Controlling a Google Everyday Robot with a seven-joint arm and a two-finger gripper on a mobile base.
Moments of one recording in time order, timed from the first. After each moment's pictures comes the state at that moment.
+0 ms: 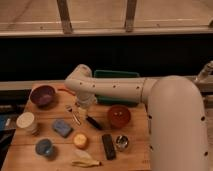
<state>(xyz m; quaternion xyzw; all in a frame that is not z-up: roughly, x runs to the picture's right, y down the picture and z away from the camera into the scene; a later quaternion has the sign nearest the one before) -0.091 0.124 0.809 -0.32 0.12 0.23 0.91</state>
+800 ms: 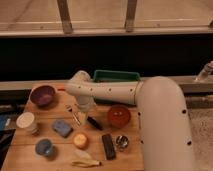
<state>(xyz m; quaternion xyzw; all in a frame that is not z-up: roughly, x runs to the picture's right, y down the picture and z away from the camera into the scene) -0.099 0.157 0.833 -0.35 0.14 0.22 0.90</state>
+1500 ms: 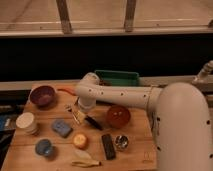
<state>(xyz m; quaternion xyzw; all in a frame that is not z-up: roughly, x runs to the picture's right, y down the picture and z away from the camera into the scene) -0.113 0.142 0.839 -0.32 0.02 0.30 0.90</state>
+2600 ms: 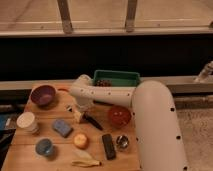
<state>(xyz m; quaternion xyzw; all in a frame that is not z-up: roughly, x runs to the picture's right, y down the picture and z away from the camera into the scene) -0.132 0.157 0.900 -0.34 0.08 0.32 0.88</state>
